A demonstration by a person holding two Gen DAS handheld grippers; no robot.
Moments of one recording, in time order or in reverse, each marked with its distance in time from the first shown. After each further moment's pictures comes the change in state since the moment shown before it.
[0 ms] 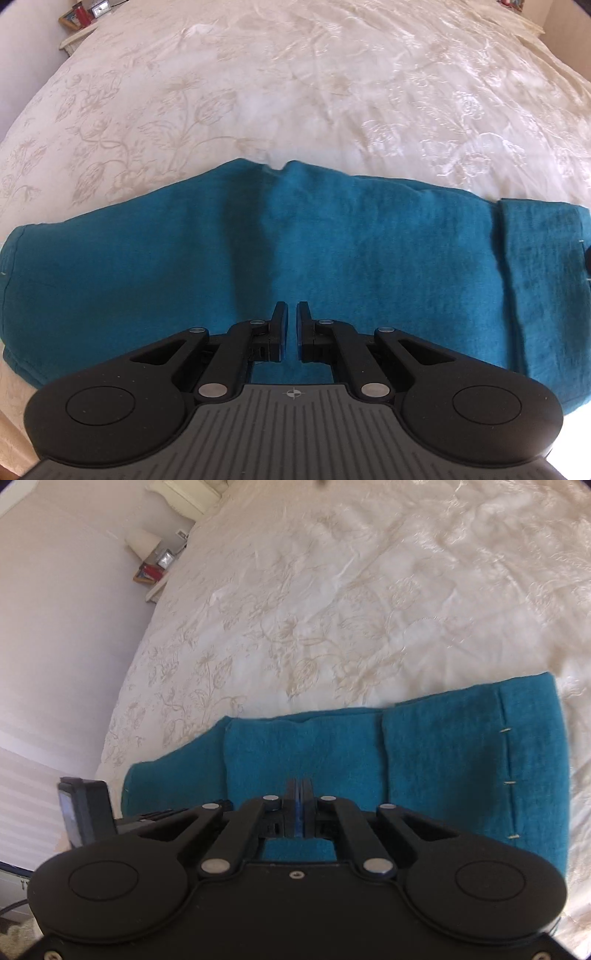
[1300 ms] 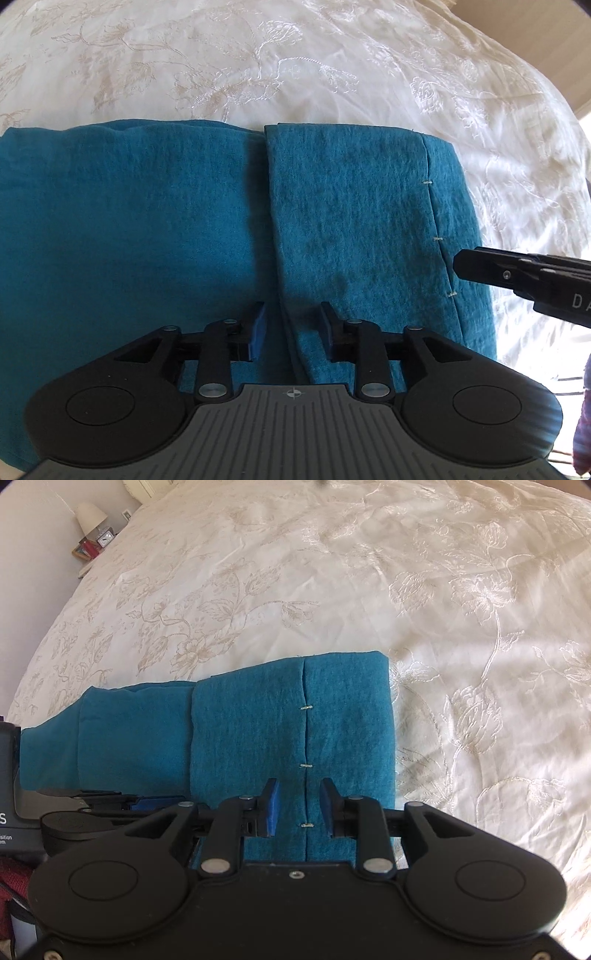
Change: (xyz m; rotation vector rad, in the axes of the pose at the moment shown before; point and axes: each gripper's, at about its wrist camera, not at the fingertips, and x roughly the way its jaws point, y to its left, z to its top) left arm 0.036 -0.148 -0.015 0.059 0.094 -0.374; right arm -0.040 -0.109 -0.028 -0.088 -0.038 -0.276
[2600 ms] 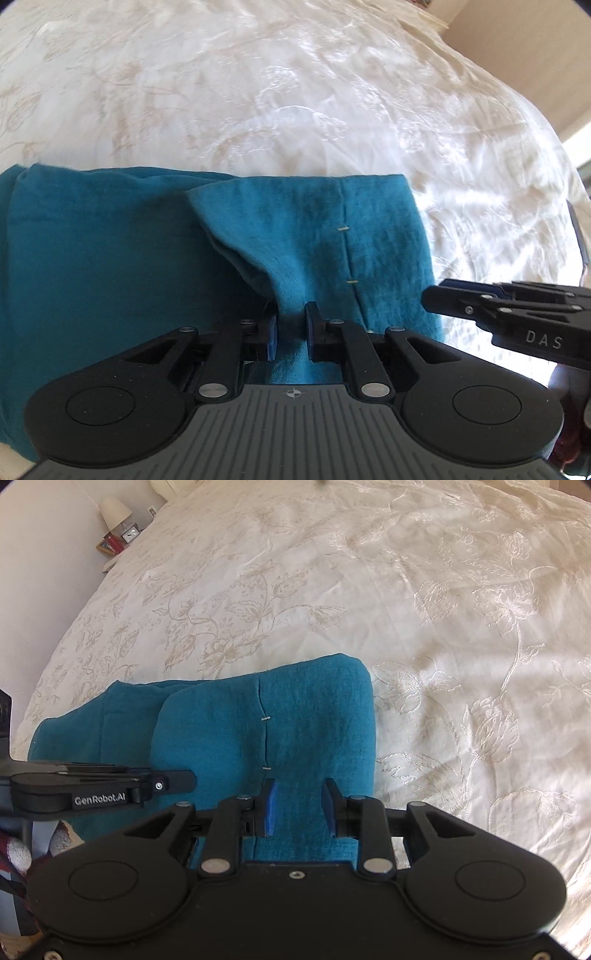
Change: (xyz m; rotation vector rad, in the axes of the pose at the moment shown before) left arm -0.052 -0.005 -0.001 0.032 -0.067 -0.023; right arm -0.006 0.008 0.001 -0.028 -0.004 0.058
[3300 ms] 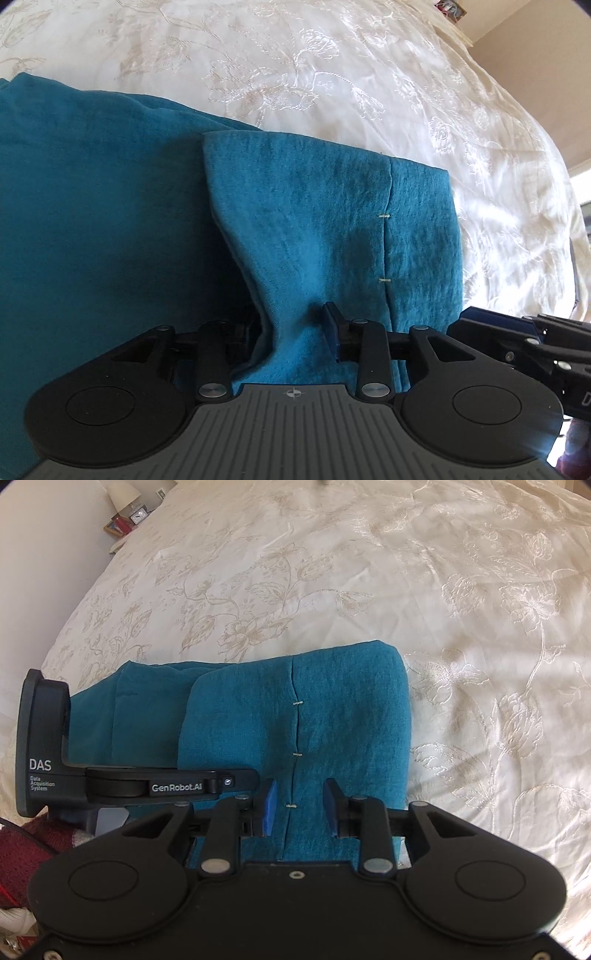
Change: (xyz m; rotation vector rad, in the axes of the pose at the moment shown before) left arm 0.044 0.038 -0.003 -0.199 0.036 -0.098; right arm 0.007 0.026 -0.002 -0.028 0.050 0.004
